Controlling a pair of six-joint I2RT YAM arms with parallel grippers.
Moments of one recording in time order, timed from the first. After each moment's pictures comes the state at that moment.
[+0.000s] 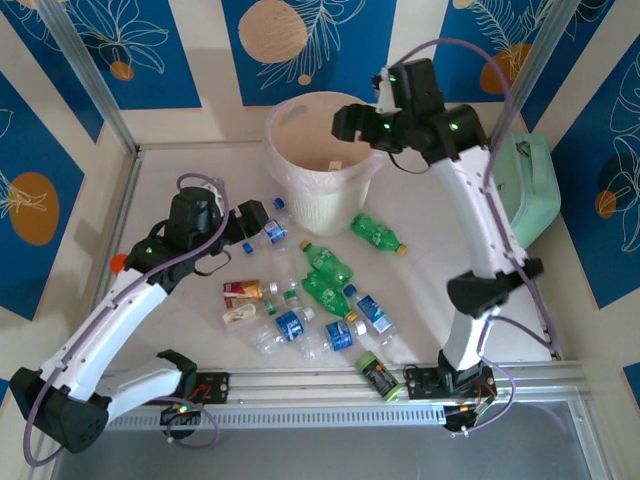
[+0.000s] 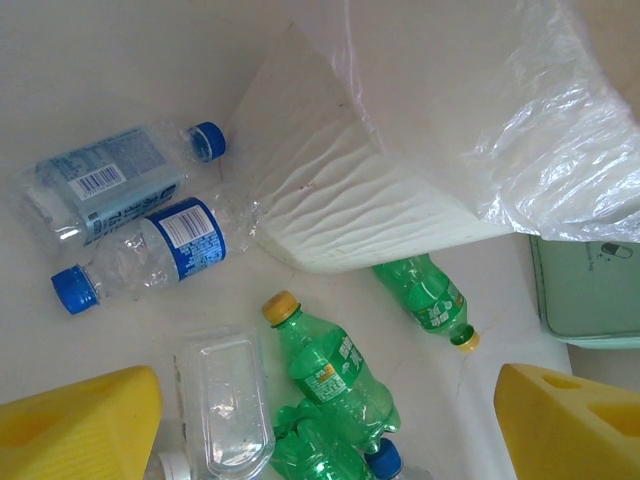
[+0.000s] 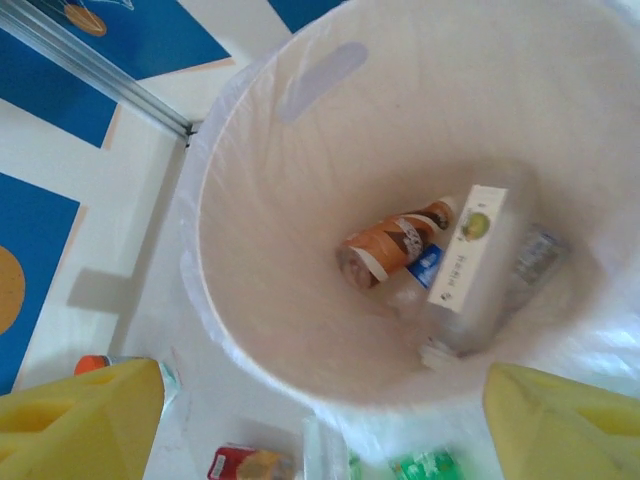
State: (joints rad) left arm -0.48 1.03 1.06 -0.60 0.04 -0.76; right arm 0.44 1.76 2.33 -1.21 -0.16 0.49
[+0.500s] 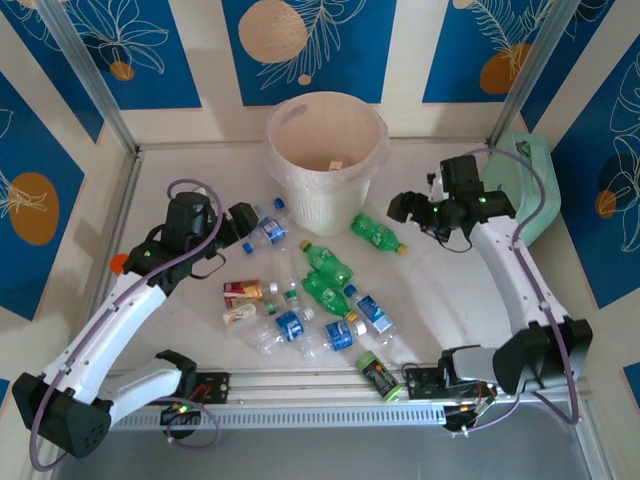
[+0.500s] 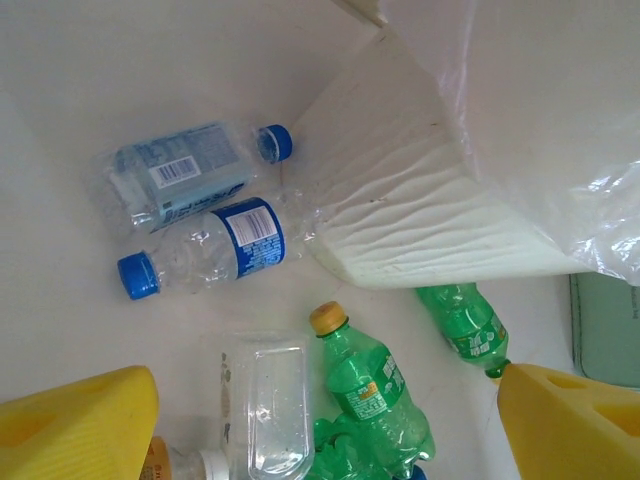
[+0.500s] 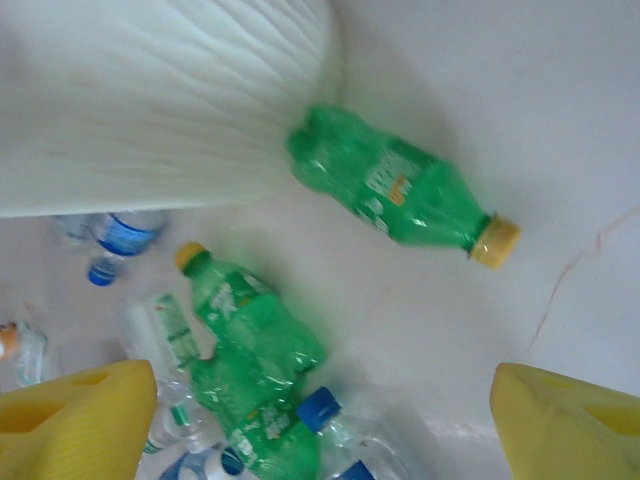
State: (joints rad) left arm -0.42 1.01 0.99 -0.61 0.01 -0.82; right arm 0.14 1.31 1.23 -0.96 -0.32 0.50
